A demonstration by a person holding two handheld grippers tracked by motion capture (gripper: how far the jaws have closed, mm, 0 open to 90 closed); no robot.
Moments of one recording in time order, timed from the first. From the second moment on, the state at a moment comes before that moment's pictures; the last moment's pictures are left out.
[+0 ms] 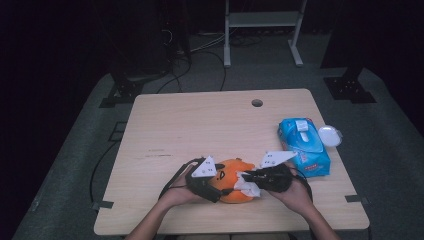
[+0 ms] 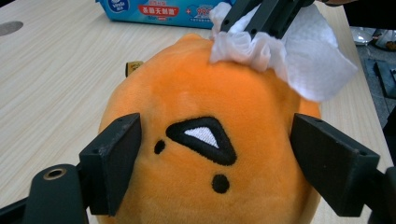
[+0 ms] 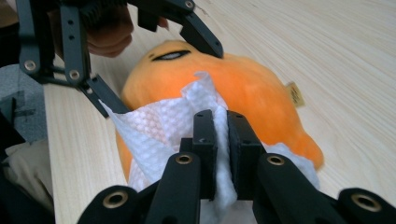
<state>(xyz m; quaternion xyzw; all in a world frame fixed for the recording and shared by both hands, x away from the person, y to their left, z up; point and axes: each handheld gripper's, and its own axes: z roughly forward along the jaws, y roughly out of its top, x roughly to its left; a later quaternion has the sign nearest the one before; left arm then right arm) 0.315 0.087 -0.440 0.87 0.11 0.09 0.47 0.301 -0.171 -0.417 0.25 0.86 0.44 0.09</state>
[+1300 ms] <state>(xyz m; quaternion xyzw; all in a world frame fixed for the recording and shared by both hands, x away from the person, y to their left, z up) 0.333 0.109 -0.446 0.86 0.18 0.05 0.48 0.291 -0.166 -0.413 0.27 0.84 0.46 0.12</state>
